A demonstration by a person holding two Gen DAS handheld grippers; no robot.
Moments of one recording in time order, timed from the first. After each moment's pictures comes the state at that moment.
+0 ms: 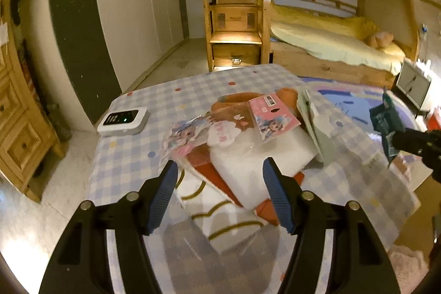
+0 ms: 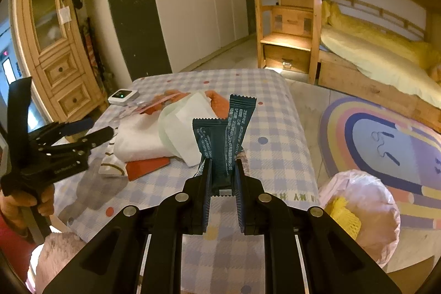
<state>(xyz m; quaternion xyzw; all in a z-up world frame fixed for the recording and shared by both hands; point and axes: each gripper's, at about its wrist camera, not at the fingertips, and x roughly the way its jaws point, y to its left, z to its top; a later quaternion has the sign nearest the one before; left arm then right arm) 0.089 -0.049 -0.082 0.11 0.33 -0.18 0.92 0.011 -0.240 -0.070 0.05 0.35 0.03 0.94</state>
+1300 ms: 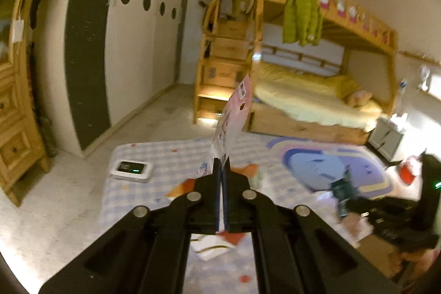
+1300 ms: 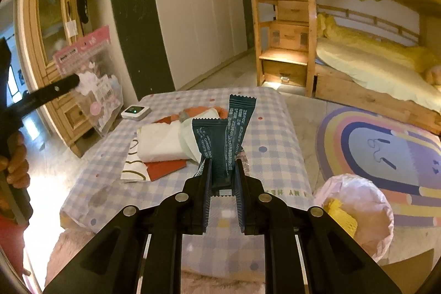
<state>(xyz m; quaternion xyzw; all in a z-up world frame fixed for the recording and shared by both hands) 0.027 -0.002 0.035 -0.01 0.23 -0.24 0.94 -0.038 -0.243 -0.042 0.06 0.30 0.02 0.95</state>
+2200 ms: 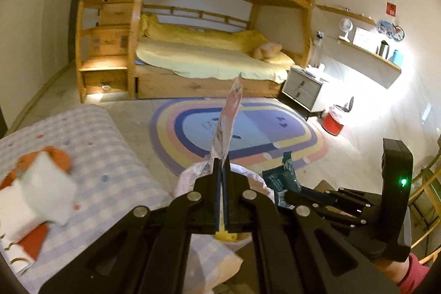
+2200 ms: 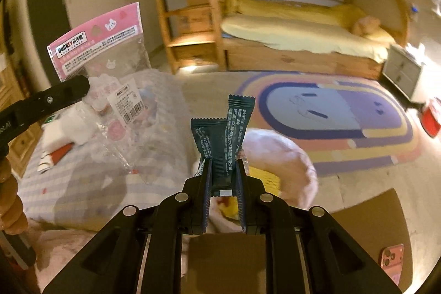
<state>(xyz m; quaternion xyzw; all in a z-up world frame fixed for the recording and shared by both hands) -0.010 -0.275 -0.044 0.04 0.30 -0.47 0.83 -0.108 -0.397 -0.094 0.13 0.34 -0.18 0.91</state>
